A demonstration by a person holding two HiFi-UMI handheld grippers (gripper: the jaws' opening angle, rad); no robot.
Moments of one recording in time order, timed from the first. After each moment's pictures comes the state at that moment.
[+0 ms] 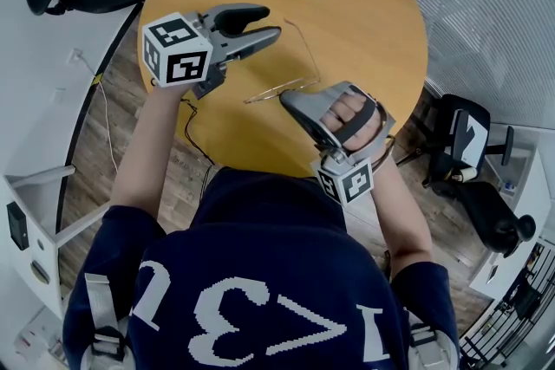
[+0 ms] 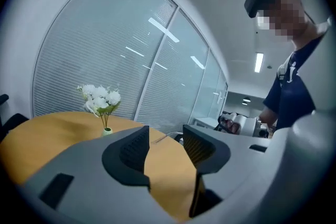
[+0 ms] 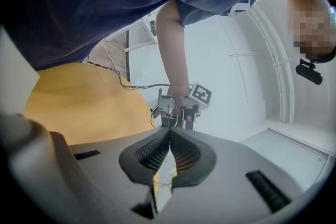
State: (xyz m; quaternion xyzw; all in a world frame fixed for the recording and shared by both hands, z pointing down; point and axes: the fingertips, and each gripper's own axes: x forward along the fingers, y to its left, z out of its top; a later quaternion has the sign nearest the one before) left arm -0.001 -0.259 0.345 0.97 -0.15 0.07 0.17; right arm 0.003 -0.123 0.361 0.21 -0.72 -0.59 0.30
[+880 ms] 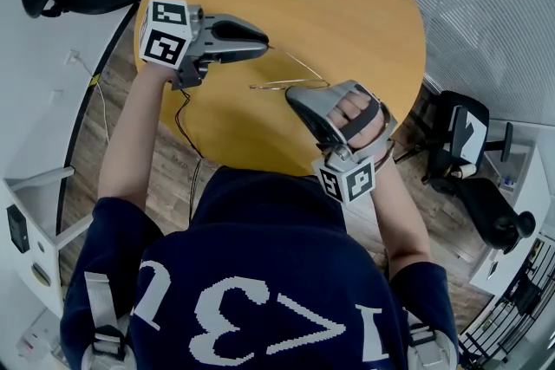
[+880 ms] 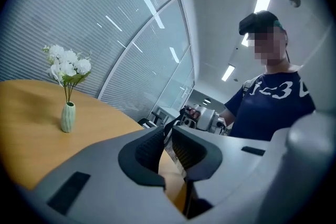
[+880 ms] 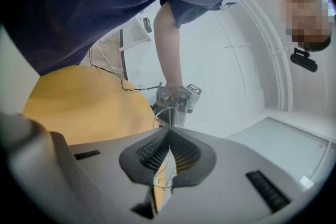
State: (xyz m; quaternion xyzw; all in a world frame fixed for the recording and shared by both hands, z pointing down) left arm -0.003 -0.221 0.363 0.96 0.07 0.11 0.24; right arm 0.017 -0.128 0.362 0.24 -0.74 -0.55 0.31
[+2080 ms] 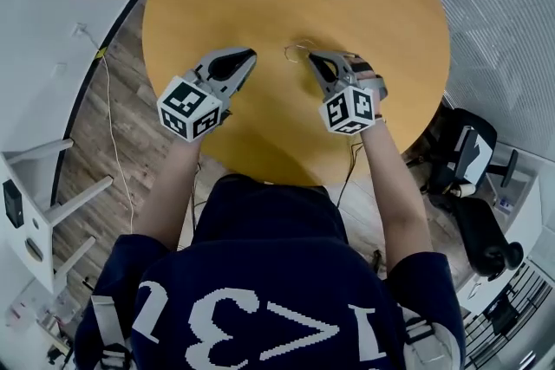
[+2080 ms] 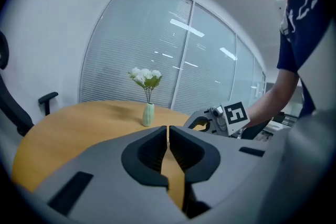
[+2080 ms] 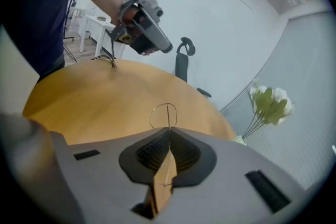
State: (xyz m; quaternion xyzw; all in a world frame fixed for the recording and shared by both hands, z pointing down) left arm -0.067 -0.251 0.465 0.92 -0.35 0.10 0.15; right arm 0.041 -0.272 0.552 0.21 -0.86 -0.23 0.40
